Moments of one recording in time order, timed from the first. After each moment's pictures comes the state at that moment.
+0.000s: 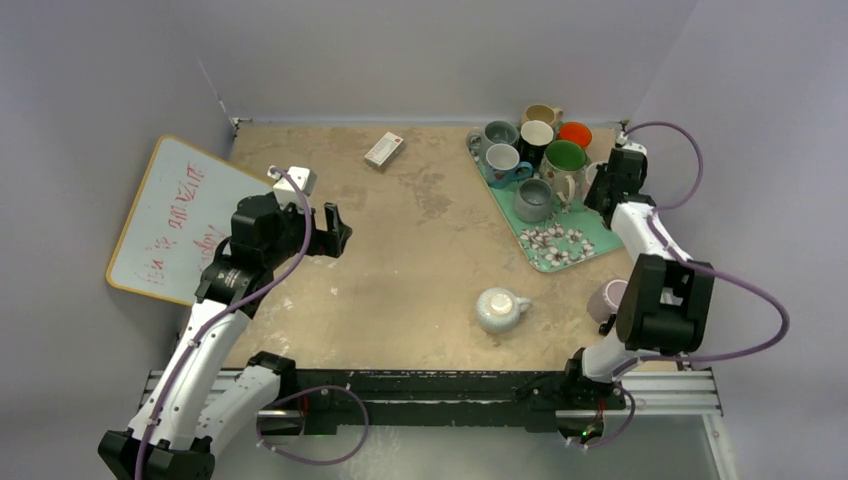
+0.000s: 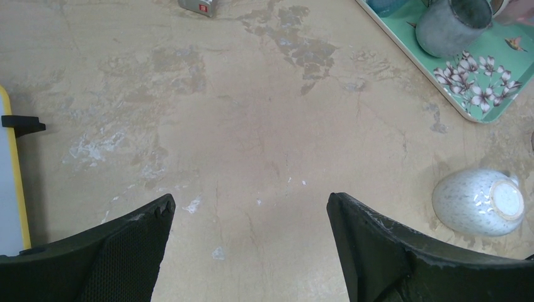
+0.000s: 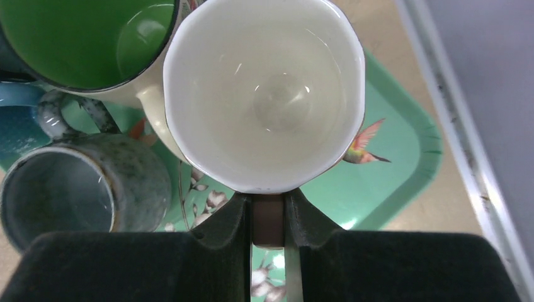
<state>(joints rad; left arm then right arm) -0.27 0.82 0.89 -0.50 0.14 -0.15 -0.17 1.54 1.08 -0.22 0.14 0.19</state>
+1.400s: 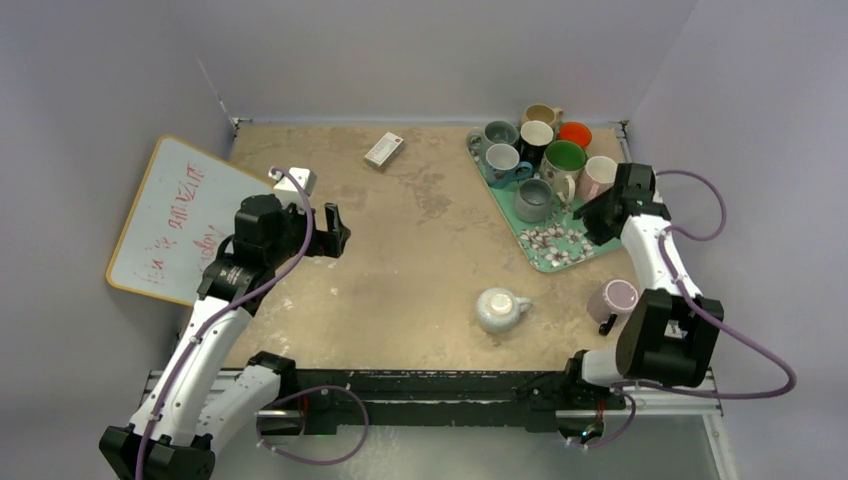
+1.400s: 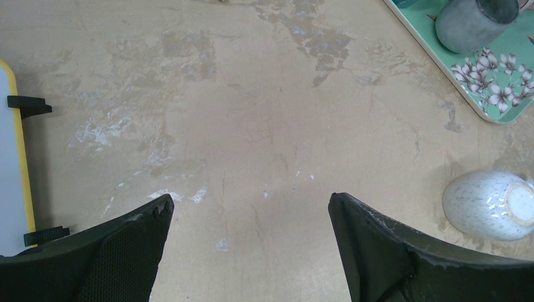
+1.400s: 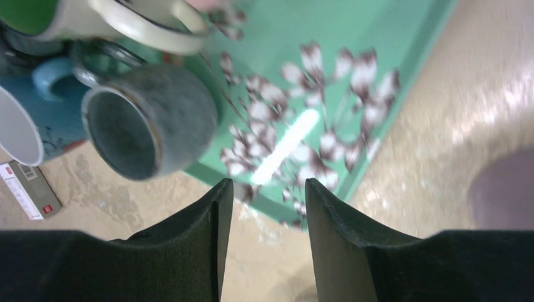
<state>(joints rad) -0.27 0.84 0.89 -0.52 0.10 -0.17 -0.20 1.43 1.08 -0.56 0.02 0.77</state>
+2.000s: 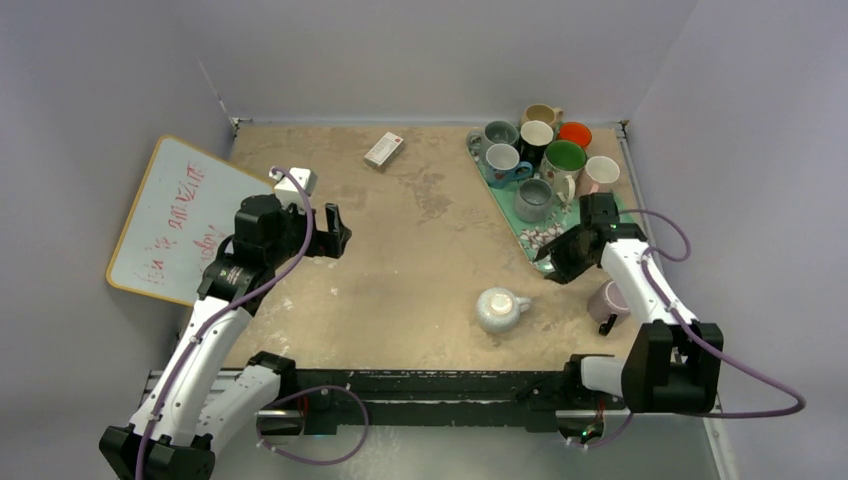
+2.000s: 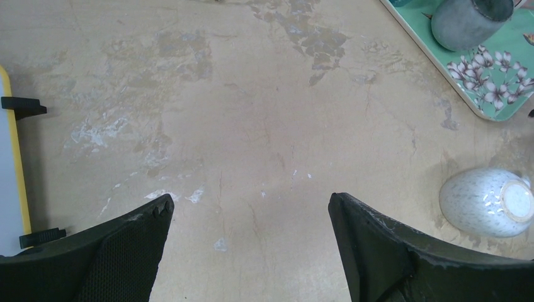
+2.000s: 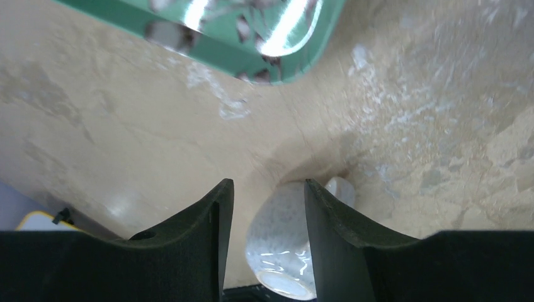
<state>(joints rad) -0.27 0.84 0.89 -0.52 0.12 -0.17 -0.03 1.25 0.89 -0.82 -0.13 1.00</state>
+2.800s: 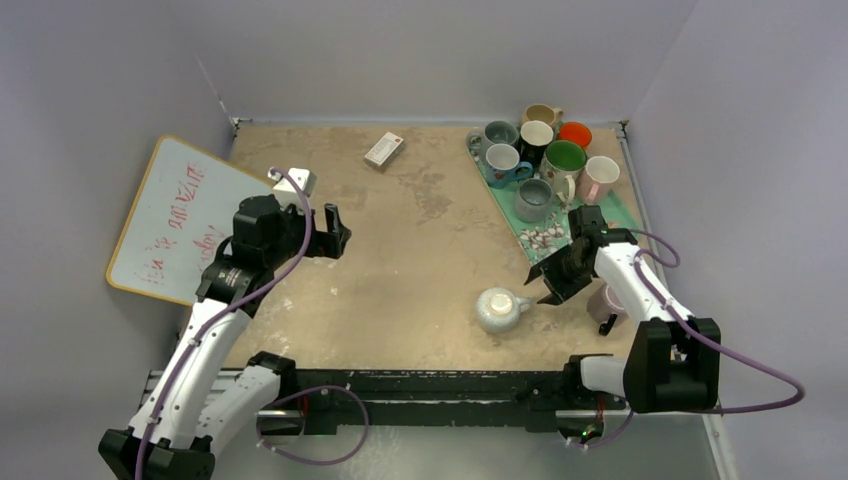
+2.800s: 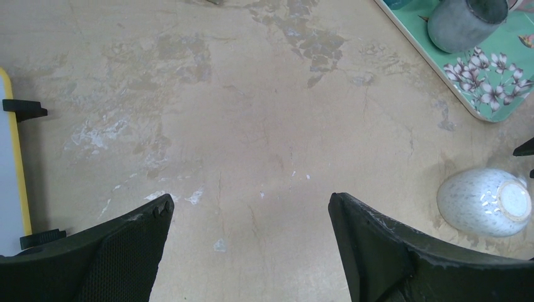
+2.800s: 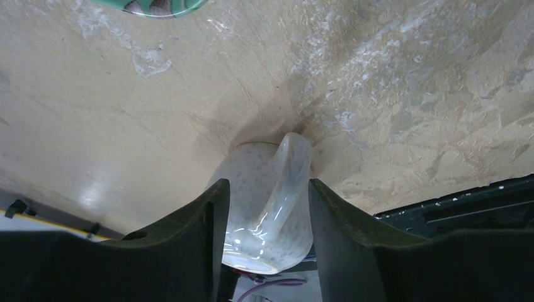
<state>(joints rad) -0.27 0.83 0.89 -0.52 0.12 -0.17 0.03 1.26 0.81 -0.94 -0.19 1.06</state>
